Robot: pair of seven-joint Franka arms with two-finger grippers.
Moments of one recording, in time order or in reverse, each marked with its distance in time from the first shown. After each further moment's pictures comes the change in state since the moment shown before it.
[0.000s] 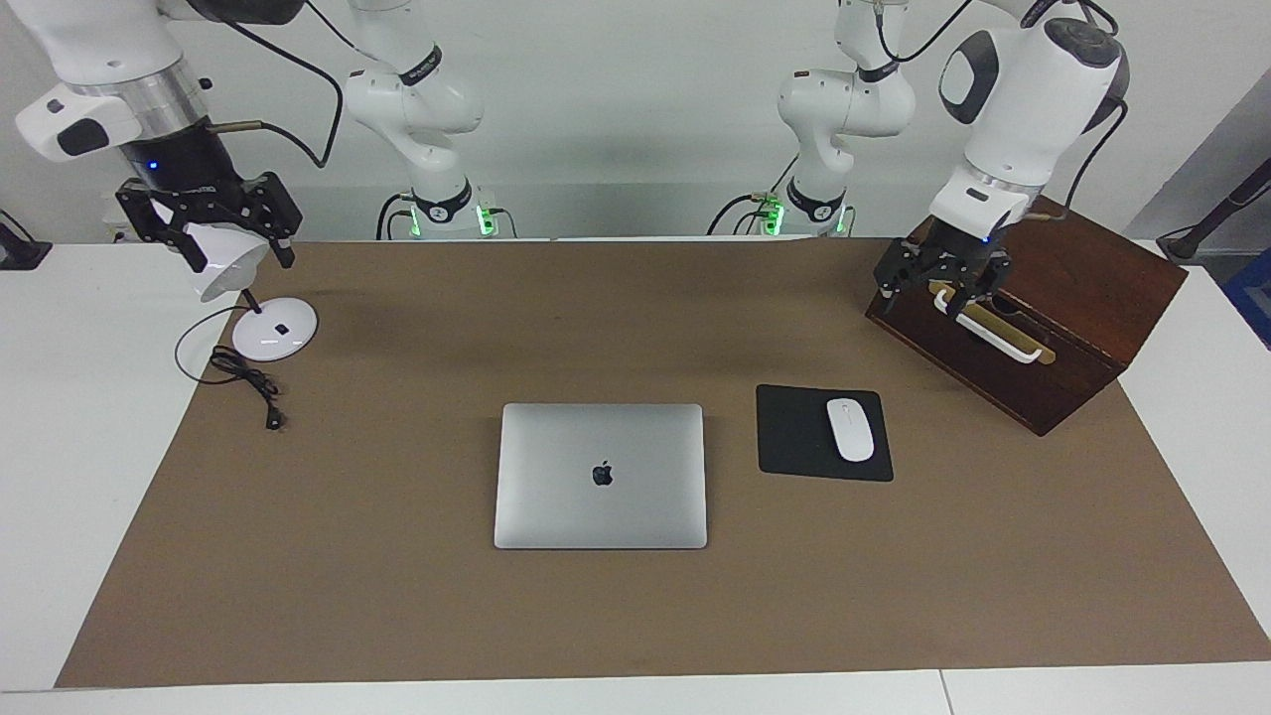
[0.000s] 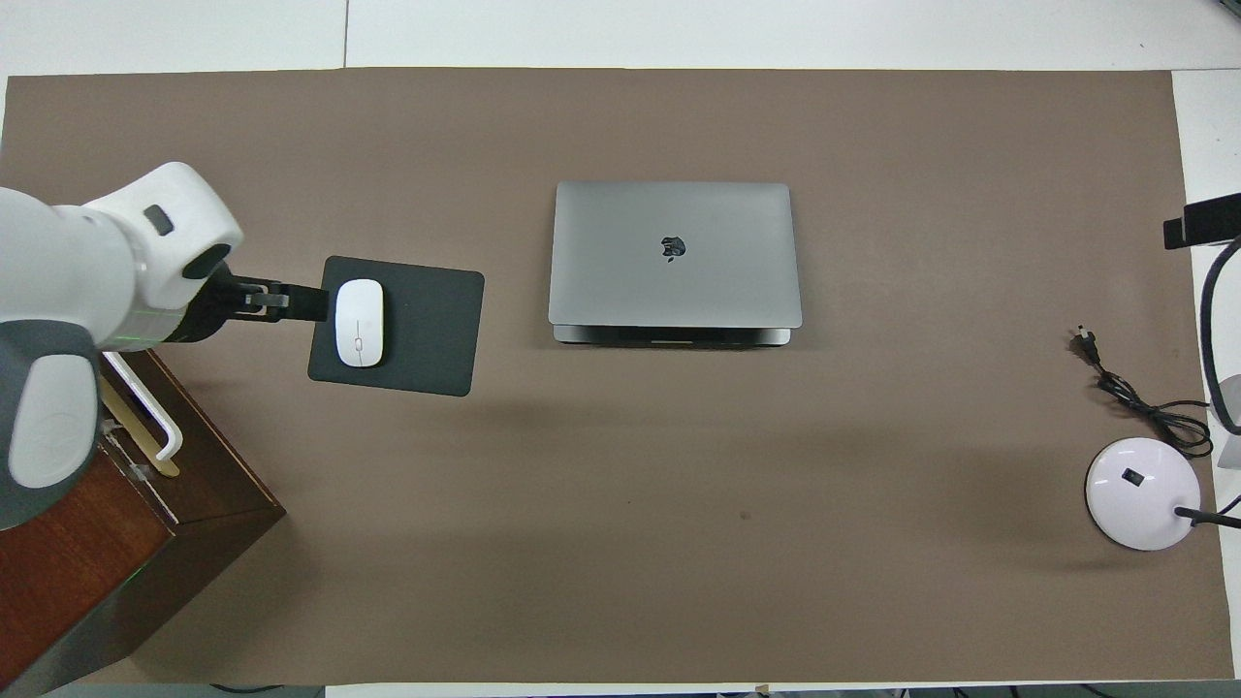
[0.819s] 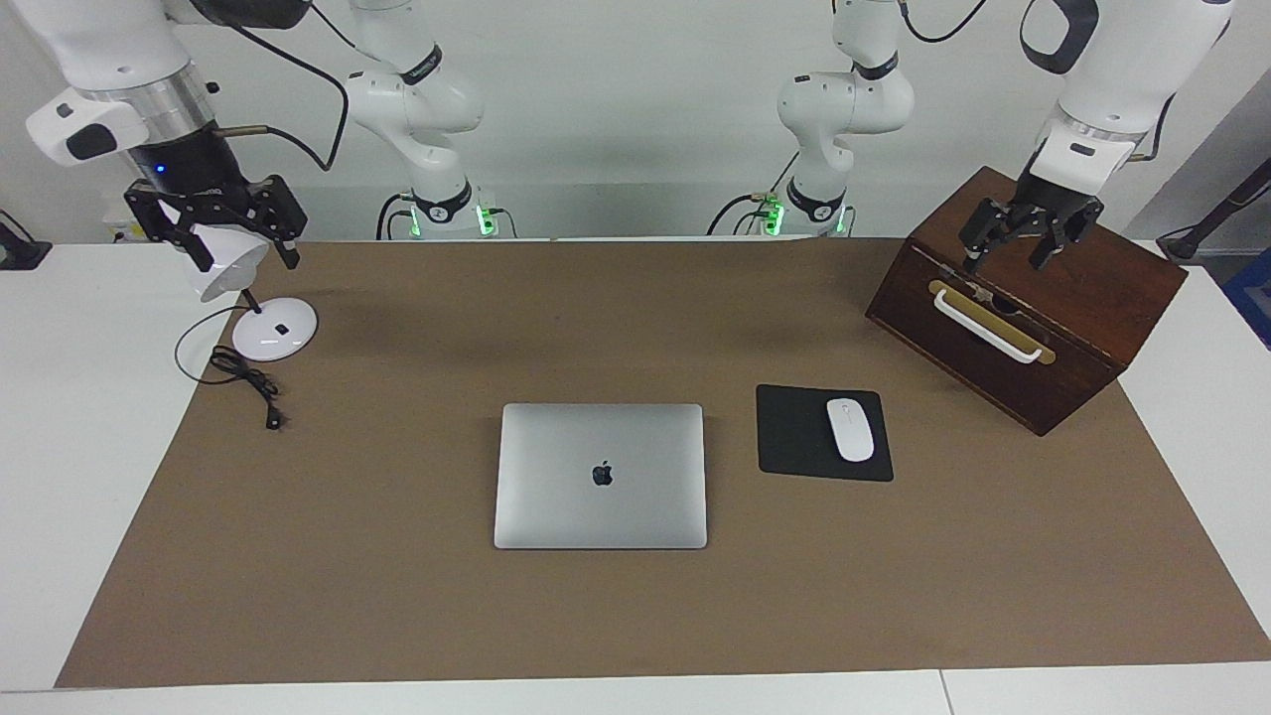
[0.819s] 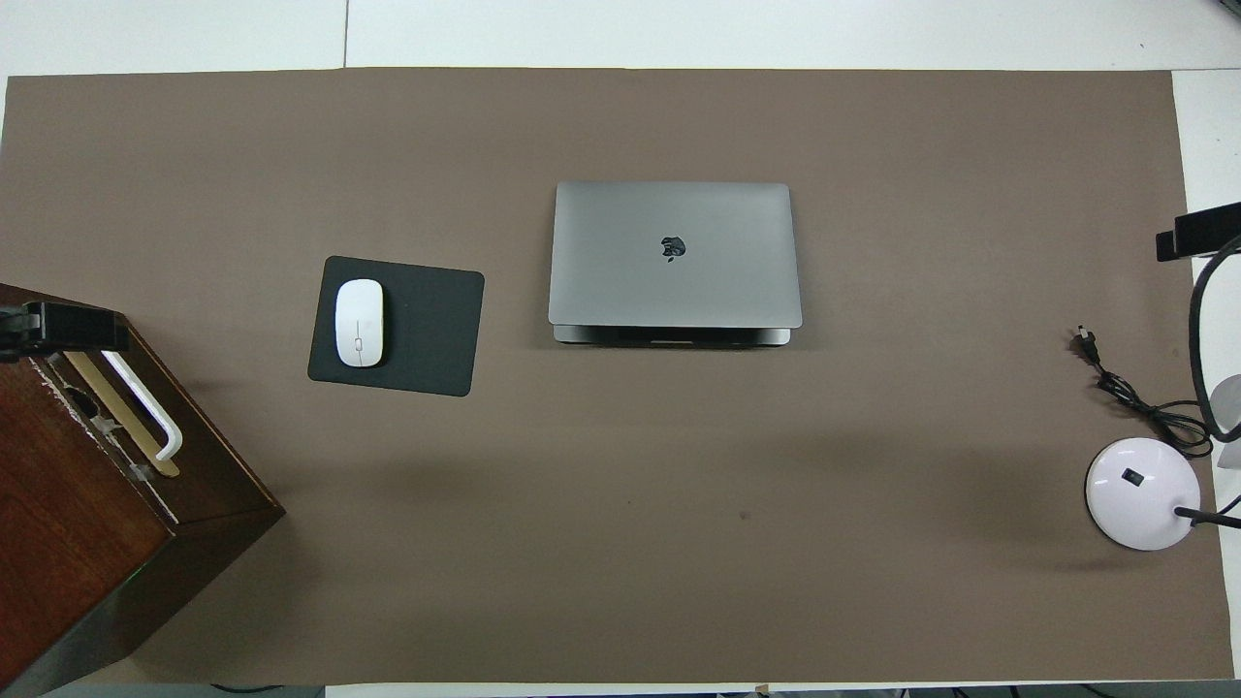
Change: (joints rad) left arm 0.127 -0.028 -0.016 0.113 0.080 -0.260 0.003; right arm 0.049 -0.011 -0.045 -0.023 -0.004 0.000 0.026
